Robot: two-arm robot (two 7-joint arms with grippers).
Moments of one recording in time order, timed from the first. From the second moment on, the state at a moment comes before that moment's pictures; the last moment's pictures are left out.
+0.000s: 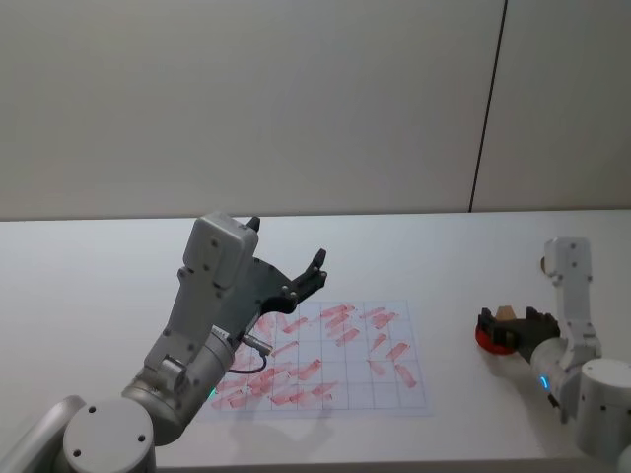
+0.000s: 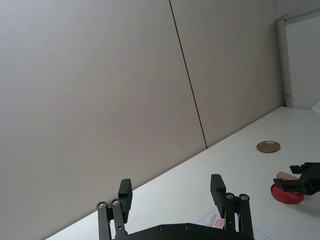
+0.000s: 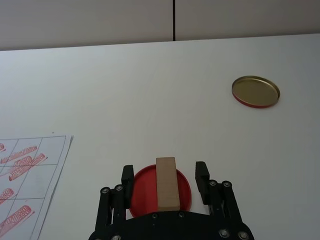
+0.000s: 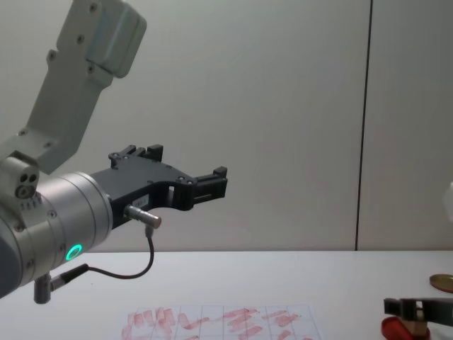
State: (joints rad) left arm -0.24 0.38 0.45 -1.63 -0.20 0.01 -0.01; right arm 0.51 0.10 -0.22 -0.85 0.26 0.18 -0.03
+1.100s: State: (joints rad) left arm -0.24 0.38 0.45 -1.63 -0.20 0.01 -0.01; right arm 0.54 0.07 -0.23 -0.80 0.22 0.22 -0.08
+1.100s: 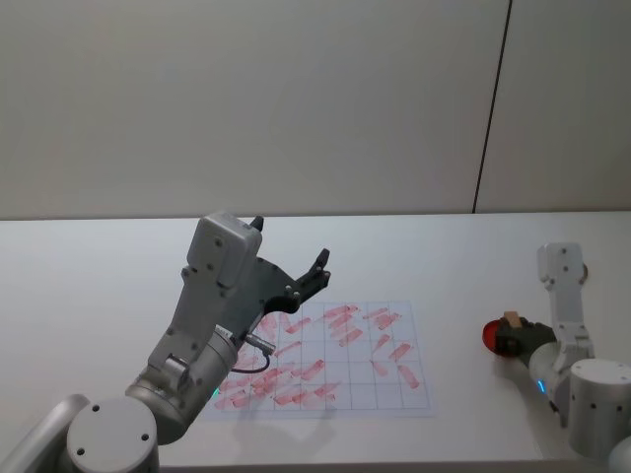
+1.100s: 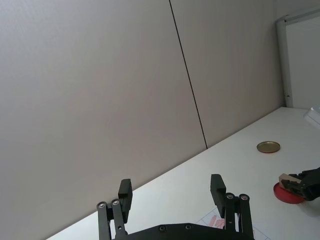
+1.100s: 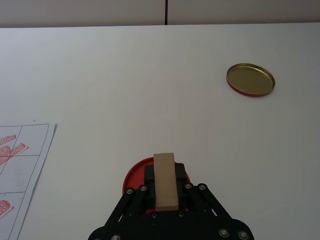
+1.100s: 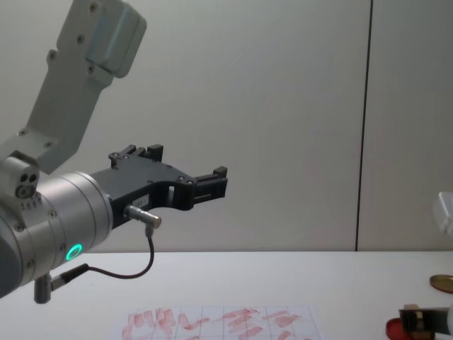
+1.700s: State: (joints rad) left arm -0.24 0.38 0.45 -1.63 -0.20 0.01 -0.01; right arm 0.53 0.07 -0.22 -0.81 0.21 0.22 -0.09
